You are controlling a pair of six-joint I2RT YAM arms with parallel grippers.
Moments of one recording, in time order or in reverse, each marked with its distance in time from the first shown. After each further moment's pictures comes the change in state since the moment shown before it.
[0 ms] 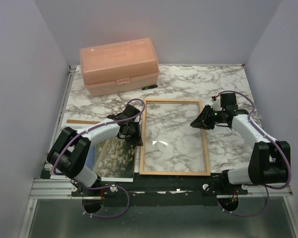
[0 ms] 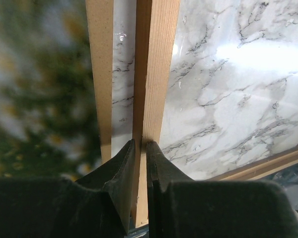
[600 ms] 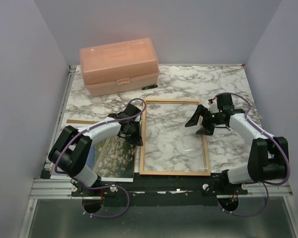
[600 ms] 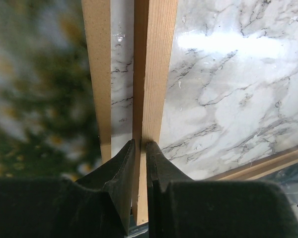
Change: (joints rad) left arm 0.000 0.024 0.019 -0.027 0.005 0.018; right arm 0.027 0.040 0.000 -0.047 0.027 -0.033
